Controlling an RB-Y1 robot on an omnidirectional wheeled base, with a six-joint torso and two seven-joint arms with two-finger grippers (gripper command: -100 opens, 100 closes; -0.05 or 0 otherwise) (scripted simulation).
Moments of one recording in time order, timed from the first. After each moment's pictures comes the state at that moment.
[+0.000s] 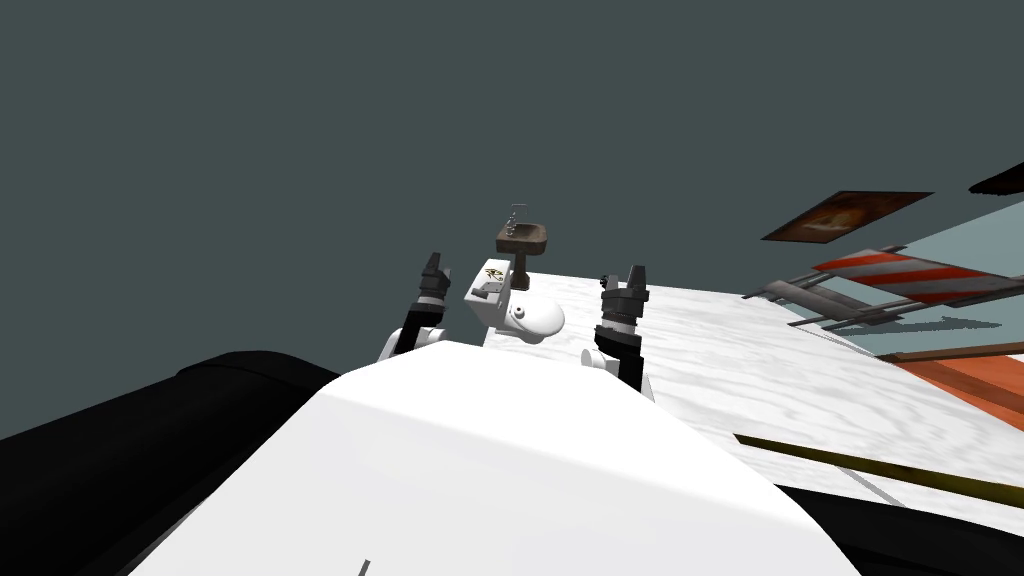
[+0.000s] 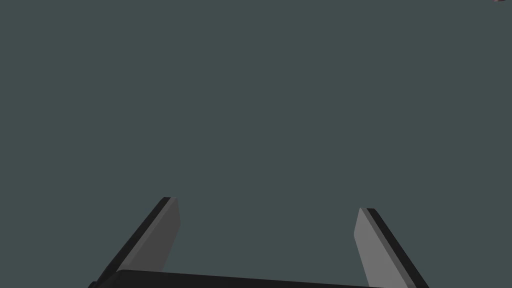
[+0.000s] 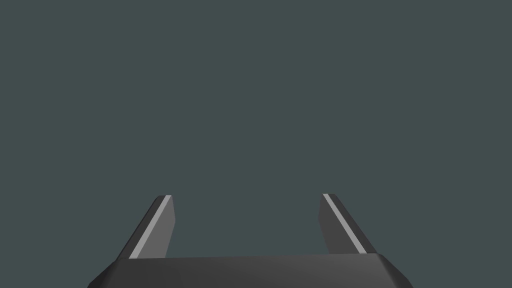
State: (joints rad) left arm 0.52 0.10 0.09 -2.34 -0.05 -0.13 0.02; right arm 0.45 -0.03 0.00 -2.24 -0.02 -0.43 0.07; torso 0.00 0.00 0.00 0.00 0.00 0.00
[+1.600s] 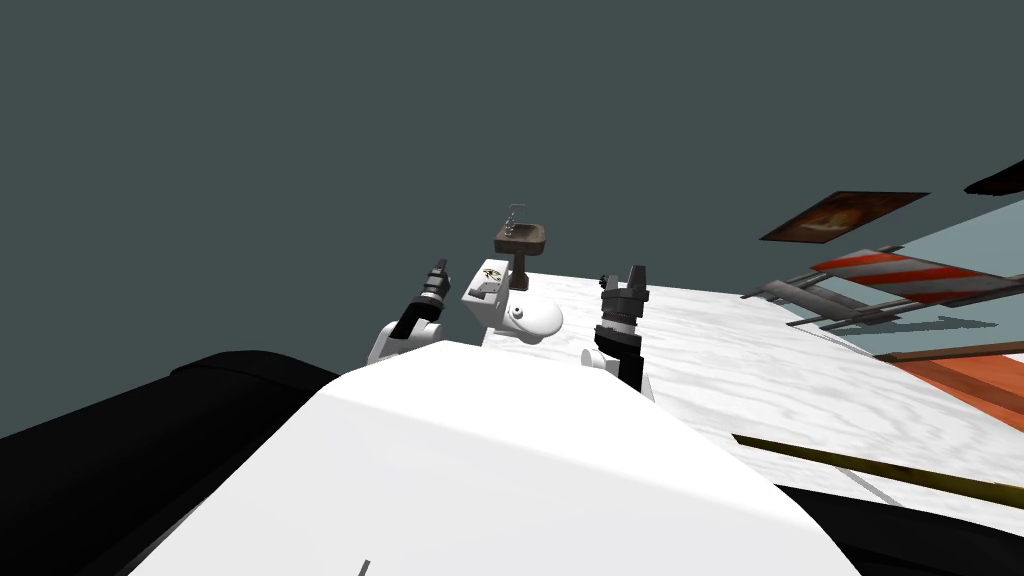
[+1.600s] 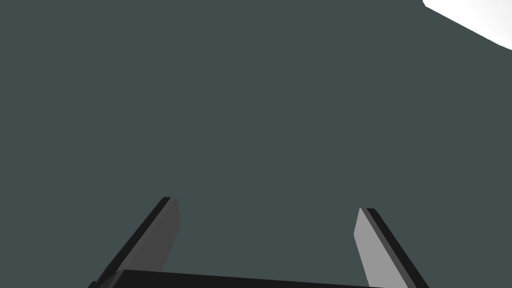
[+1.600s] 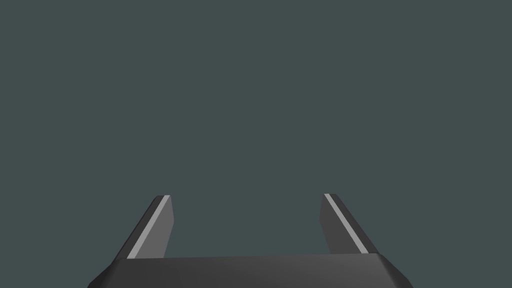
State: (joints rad) left arm 0.46 0.16 0.12 -2.38 -0.04 0.29 -0.01; right arm 0.45 -0.03 0.00 -2.24 -0.02 -0.43 0.07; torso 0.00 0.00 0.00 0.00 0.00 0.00
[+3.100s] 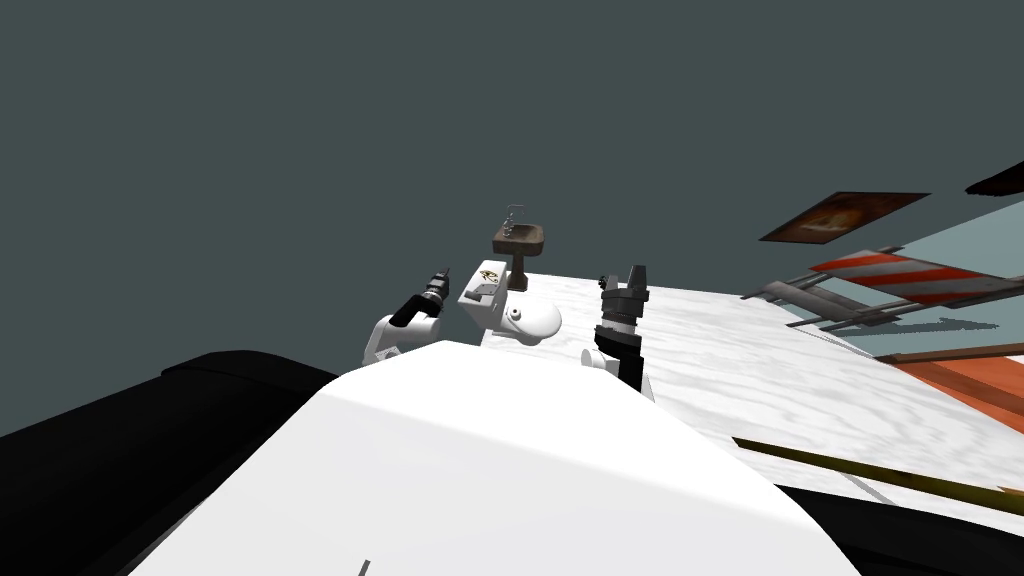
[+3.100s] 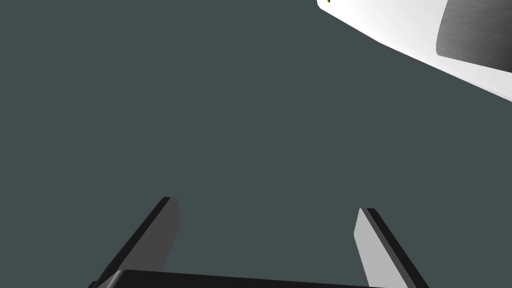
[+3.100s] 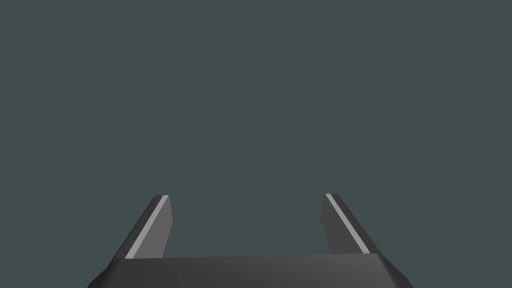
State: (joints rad) left arm 0.40 0.18 0.15 -2.43 -0.03 0.68 -0.06; right arm 0.45 -0.03 0.00 -2.24 -0.02 -0.43 0.07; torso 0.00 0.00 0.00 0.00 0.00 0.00
